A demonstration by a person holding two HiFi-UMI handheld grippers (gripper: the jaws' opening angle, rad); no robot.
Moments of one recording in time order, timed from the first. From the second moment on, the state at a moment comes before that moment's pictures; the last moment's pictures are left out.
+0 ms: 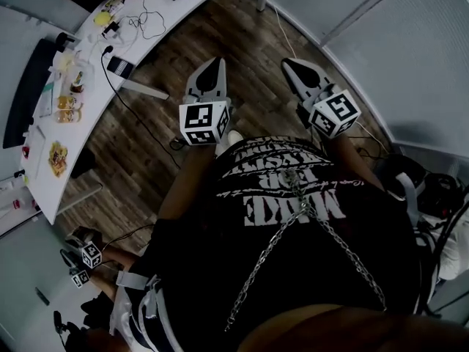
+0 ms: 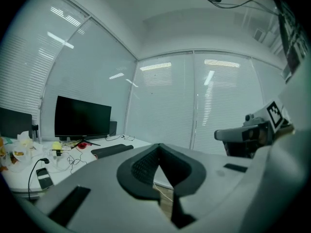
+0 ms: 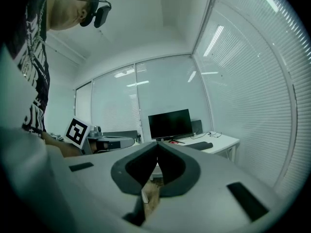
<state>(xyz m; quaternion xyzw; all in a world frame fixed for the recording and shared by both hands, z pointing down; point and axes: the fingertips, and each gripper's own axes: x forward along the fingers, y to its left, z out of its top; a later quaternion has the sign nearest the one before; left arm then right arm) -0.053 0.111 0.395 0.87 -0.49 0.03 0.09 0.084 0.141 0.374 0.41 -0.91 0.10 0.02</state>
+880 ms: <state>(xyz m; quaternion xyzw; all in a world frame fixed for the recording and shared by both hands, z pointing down) -0.089 0.027 0.419 0.84 -0.53 0.02 0.16 0.072 0.022 0.388 0.38 -0.92 0.11 0.06</state>
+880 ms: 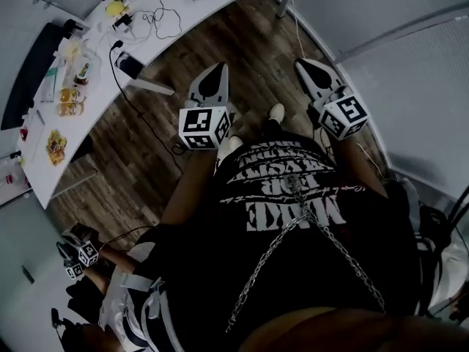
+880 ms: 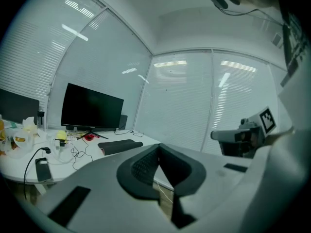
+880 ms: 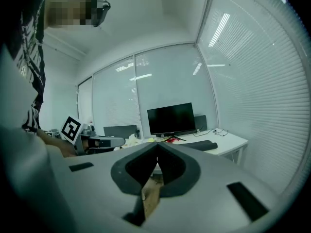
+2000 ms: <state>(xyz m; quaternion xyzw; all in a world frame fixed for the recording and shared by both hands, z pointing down) 0.005 -0.105 0.399 0.80 -0.59 0.03 0.13 0.151 -0.119 0.381 0.28 -0.95 0.11 0.05</state>
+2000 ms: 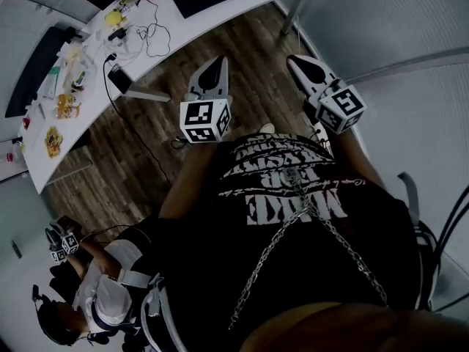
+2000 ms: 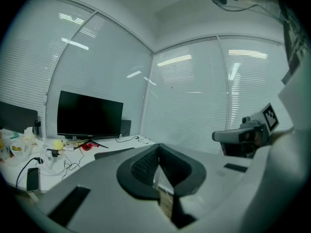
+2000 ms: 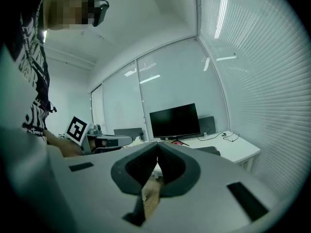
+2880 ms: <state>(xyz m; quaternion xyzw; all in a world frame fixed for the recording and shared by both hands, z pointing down) 0.011 -0.114 0.412 0.76 -0.63 0.06 0.13 0.154 -0.144 0.402 0.23 -0.96 0.15 0.04</state>
